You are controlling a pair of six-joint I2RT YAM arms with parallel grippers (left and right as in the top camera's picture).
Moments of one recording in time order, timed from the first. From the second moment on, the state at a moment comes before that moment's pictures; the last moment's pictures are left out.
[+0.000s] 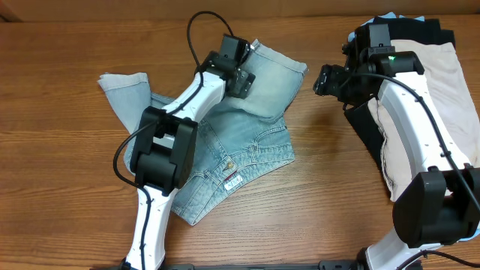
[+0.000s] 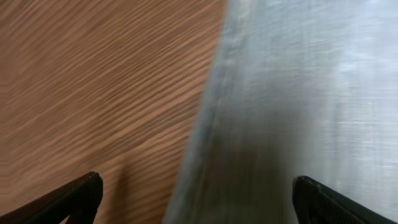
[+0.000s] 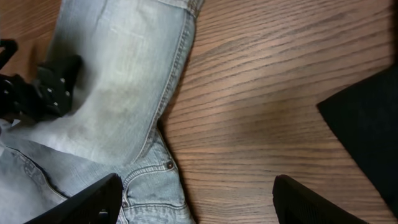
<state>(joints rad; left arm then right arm) -0.37 2.38 1.82 -0.40 -0.21 0.15 0.08 1.81 1.59 -0.98 -0.22 0.33</state>
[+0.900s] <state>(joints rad) 0.05 2.45 2.62 -1.47 -0.37 -0.13 0.26 1.82 1.48 -0.84 -0.24 0.25</state>
